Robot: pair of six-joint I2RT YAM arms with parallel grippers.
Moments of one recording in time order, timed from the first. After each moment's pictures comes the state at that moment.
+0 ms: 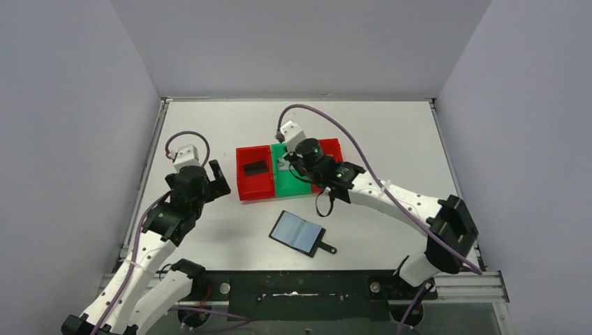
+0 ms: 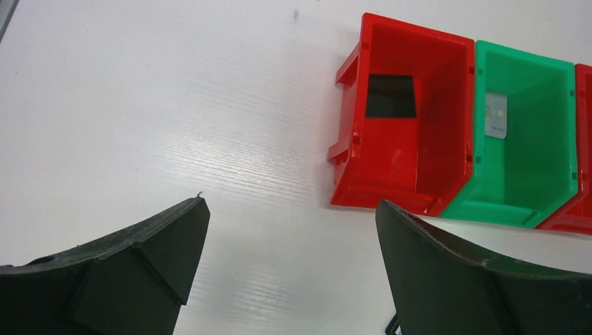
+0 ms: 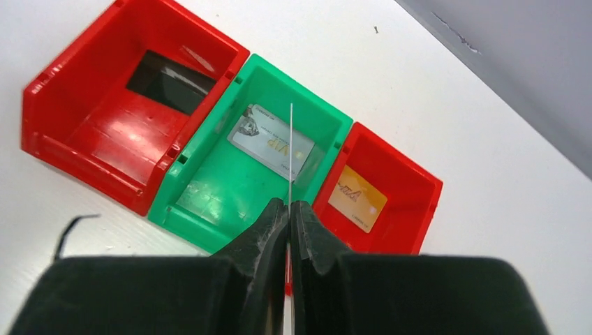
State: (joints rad) left arm -0.40 0.79 0.74 -0.58 -0.42 -0.53; right arm 0.89 1.49 1.17 -0.16 0.37 -0.09
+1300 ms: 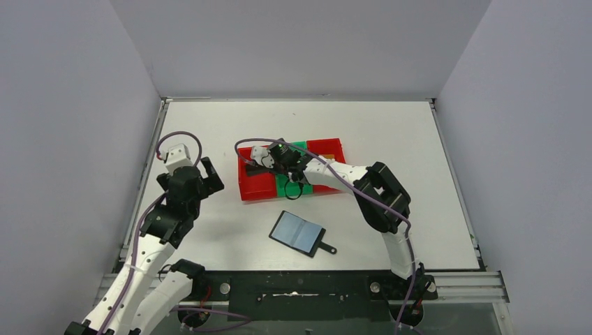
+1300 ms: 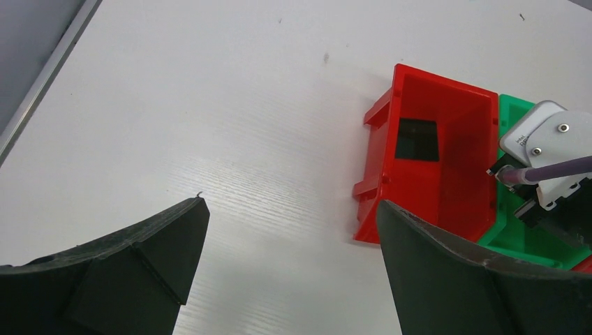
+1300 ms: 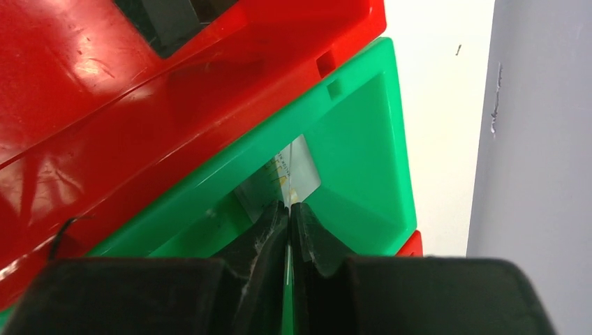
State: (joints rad) left arm -0.34 0.74 0.71 -0.50 -0.50 -0.50; right arm 0.83 2.09 1.52 -0.26 0.31 -0.73
